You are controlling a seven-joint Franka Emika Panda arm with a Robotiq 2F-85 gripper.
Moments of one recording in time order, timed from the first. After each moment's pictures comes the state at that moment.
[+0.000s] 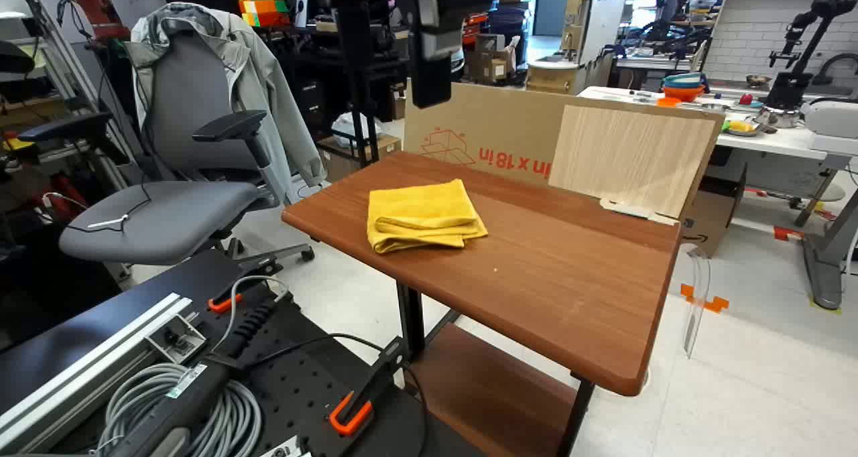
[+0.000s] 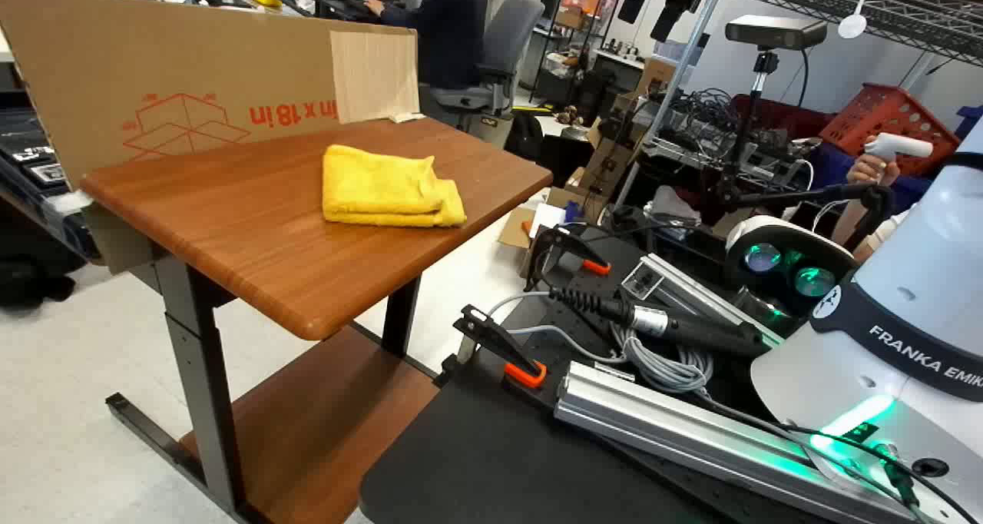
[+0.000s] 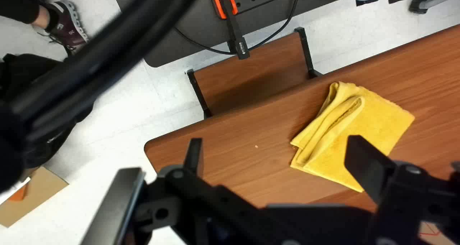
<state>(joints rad) -0.19 -0.55 -0.24 -2.60 -0.05 2.12 -0.08</state>
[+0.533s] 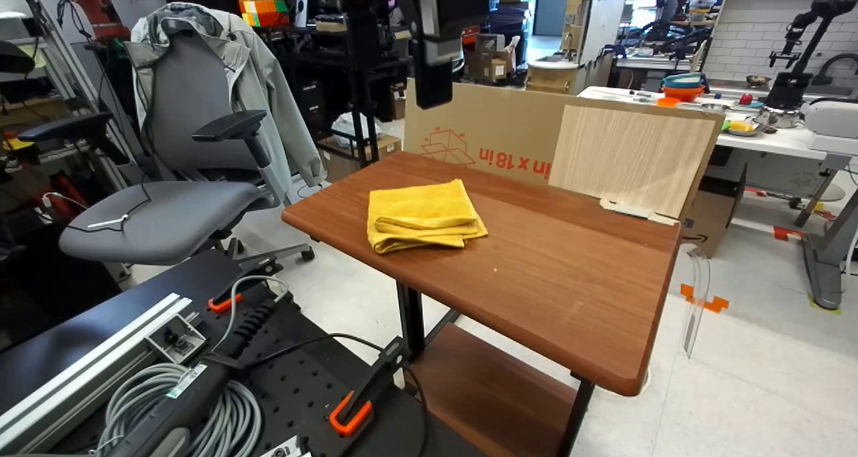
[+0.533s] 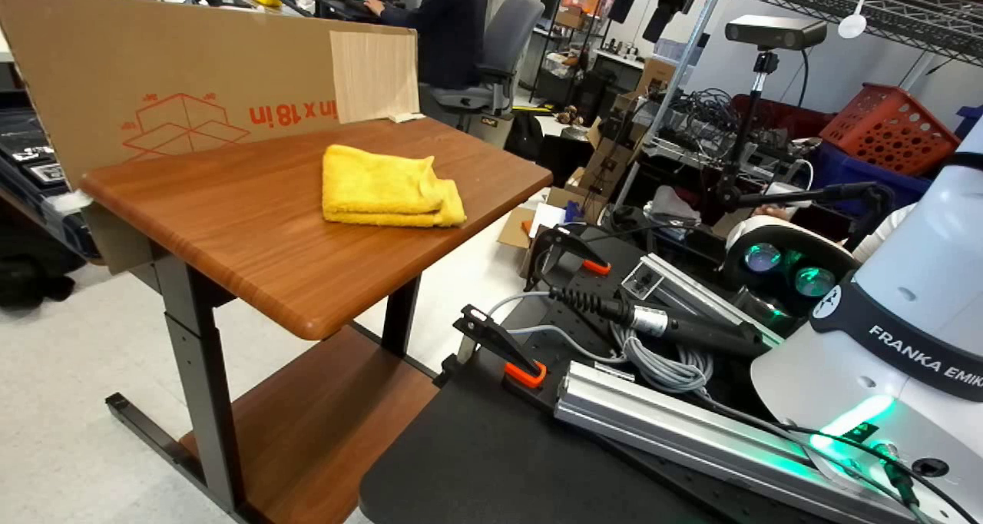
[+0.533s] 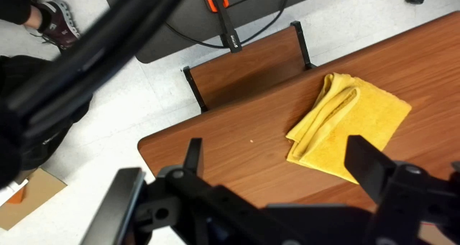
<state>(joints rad) -0.18 -0.52 -0.22 -2.59 -0.02 2.16 -0.05</state>
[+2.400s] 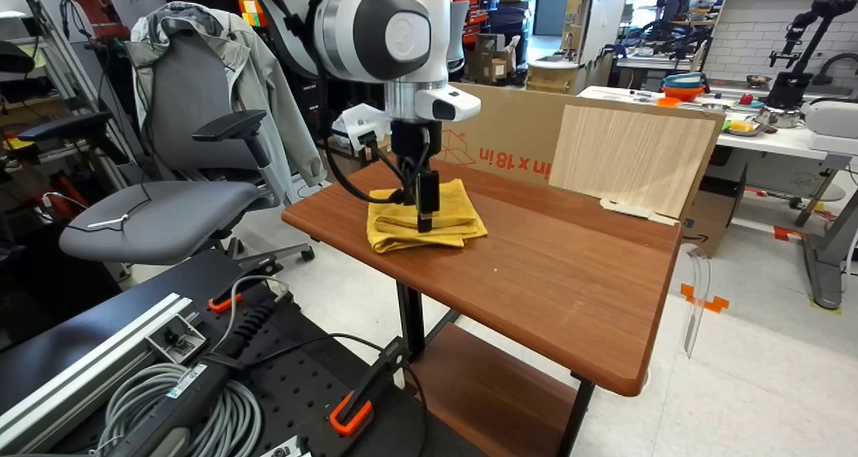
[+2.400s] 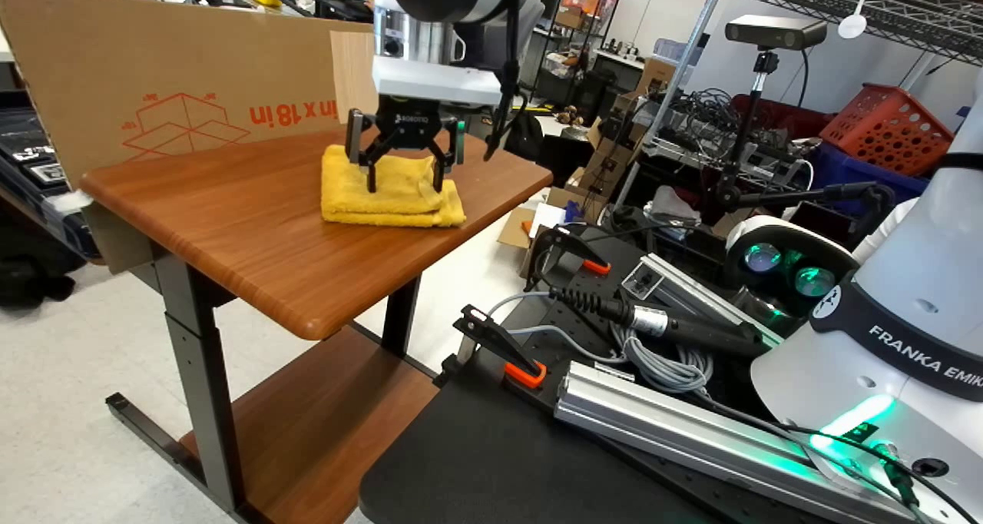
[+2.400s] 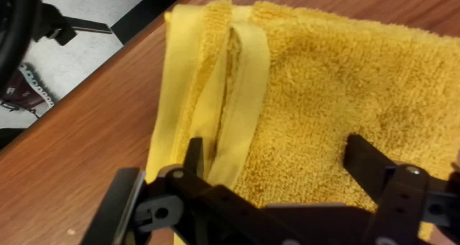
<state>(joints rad) 0.07 0.50 -0.03 -2.11 -0.01 2.52 0.63</state>
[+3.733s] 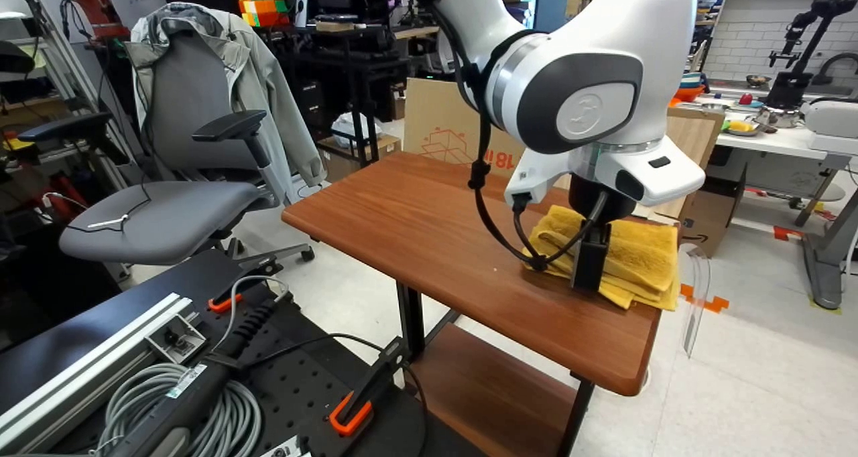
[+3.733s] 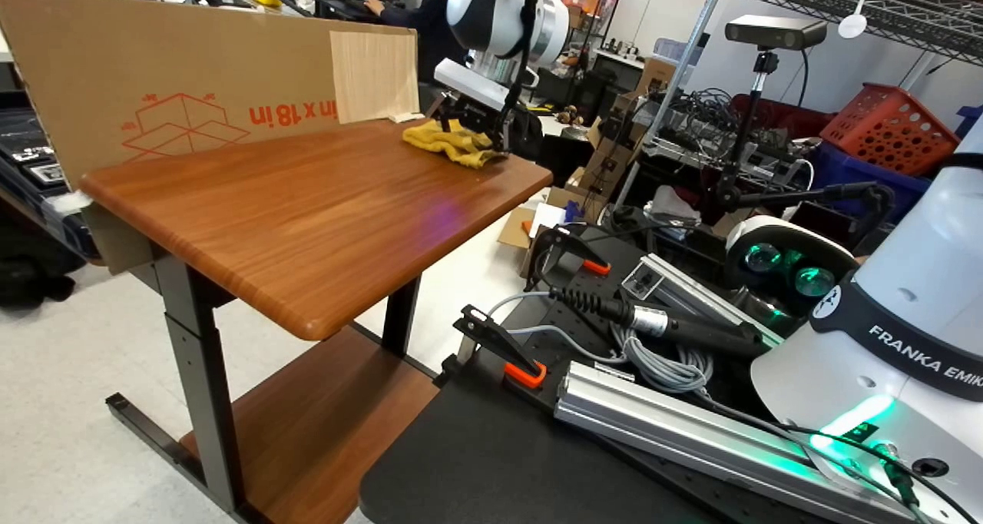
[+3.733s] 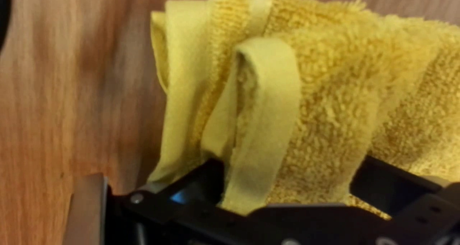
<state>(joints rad) -0.17 0.75 -0.19 -1.81 0.31 2.65 0.73</state>
